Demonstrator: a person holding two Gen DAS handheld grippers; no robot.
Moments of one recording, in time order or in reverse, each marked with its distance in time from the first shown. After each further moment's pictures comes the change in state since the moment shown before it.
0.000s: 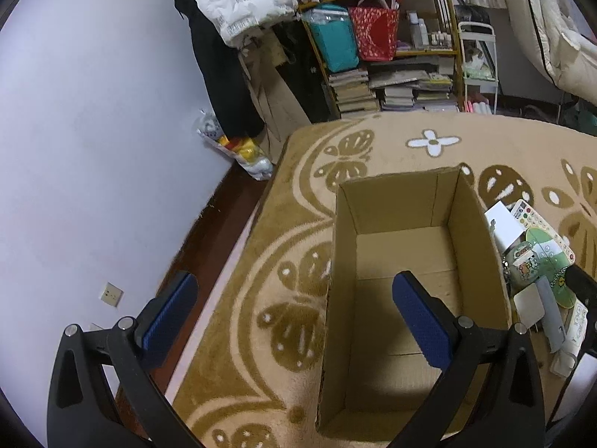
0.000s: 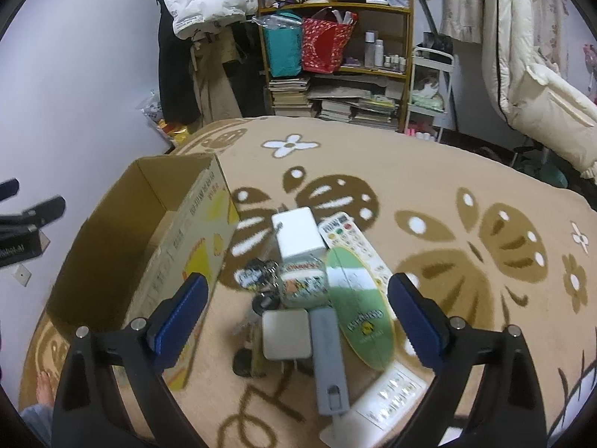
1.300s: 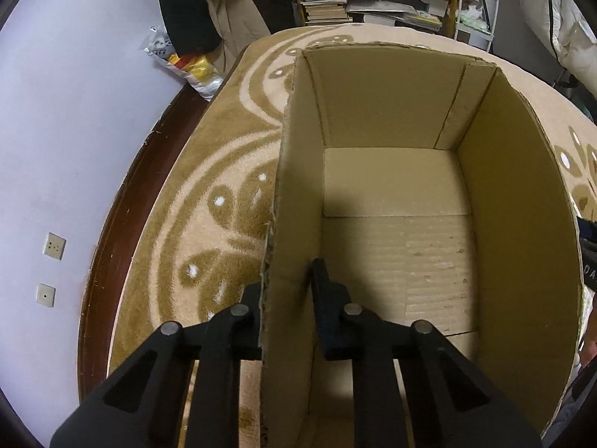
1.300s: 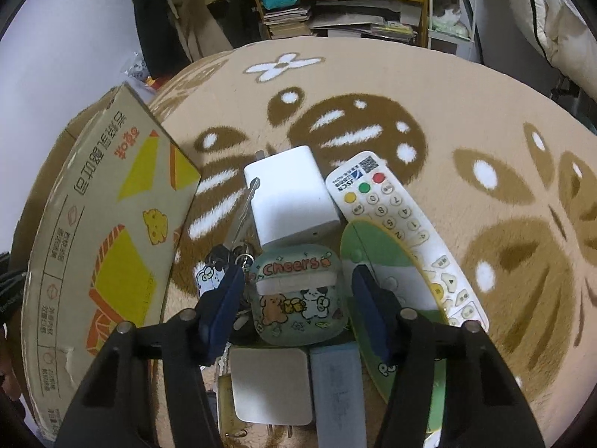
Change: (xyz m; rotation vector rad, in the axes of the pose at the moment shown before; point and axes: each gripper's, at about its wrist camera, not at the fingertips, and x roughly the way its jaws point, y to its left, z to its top) left arm 0.108 -0.023 -0.035 -0.037 0.279 -0.176; right arm 0.126 -0.024 -0.004 0.062 0.246 0.085
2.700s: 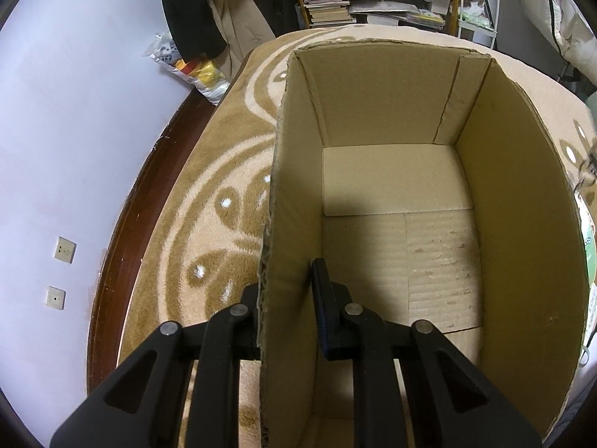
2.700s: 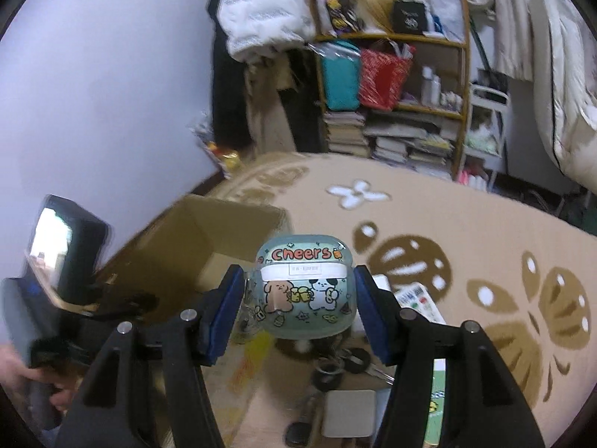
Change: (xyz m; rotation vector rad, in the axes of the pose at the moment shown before) left arm -0.004 -0.007 -0.002 0.014 -0.012 0.046; right arm -0.106 0.084 0.009 -0.198 -0.374 0.086
